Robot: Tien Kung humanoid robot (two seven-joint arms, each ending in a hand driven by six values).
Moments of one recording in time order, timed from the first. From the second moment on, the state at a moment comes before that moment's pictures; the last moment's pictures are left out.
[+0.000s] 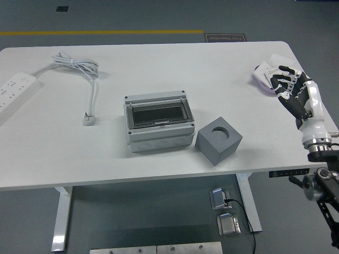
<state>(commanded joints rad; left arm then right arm) -0.13 0.26 -0.37 -0.18 0.56 -0.05 0.17 0.05 -0.34 1.28 1.45 -1.01 -0.33 0.41</state>
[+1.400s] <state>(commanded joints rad) -0.16 0.32 -0.02 -0.19 0.19 -0.05 0.06 0.09 -0.34 1.20 1.41 -0.88 -0.34 0.48</state>
